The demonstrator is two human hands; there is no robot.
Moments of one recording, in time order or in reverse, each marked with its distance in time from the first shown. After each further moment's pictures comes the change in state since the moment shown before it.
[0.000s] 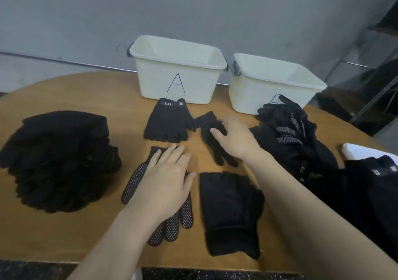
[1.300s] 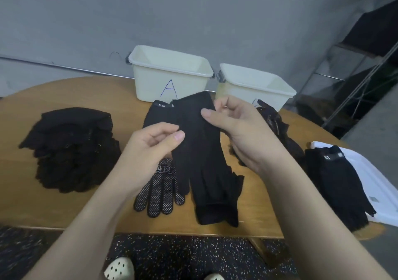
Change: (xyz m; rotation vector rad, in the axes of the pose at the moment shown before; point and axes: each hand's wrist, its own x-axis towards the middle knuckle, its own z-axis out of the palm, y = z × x) left_hand -0.038 0.017 -0.071 -1.316 0.189 -0.015; right_hand -0.121 -0.090 -0.087 1.060 -0.008 -0.124
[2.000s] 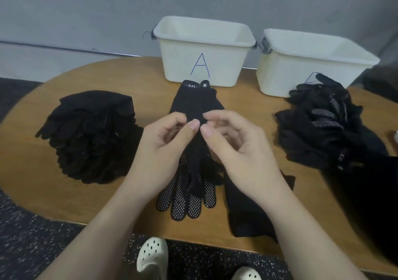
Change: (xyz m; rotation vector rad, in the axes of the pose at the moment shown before) left_hand 0.011 -0.034 -0.015 0.232 0.112 0.159; right_hand -0.002 0.076 0.041 -0.236 0.006 -0.130
